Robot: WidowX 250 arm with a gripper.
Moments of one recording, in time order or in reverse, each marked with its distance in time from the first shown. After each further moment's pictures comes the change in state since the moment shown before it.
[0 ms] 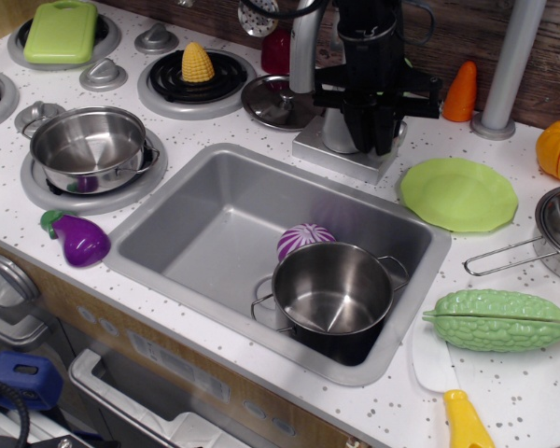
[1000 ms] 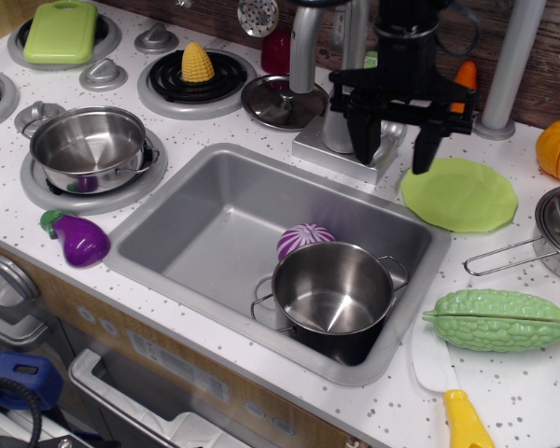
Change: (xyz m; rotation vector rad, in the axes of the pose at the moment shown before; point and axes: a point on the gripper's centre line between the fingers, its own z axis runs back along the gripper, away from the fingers) arm -0.036 -0.019 0.024 0.155 0.104 0.026
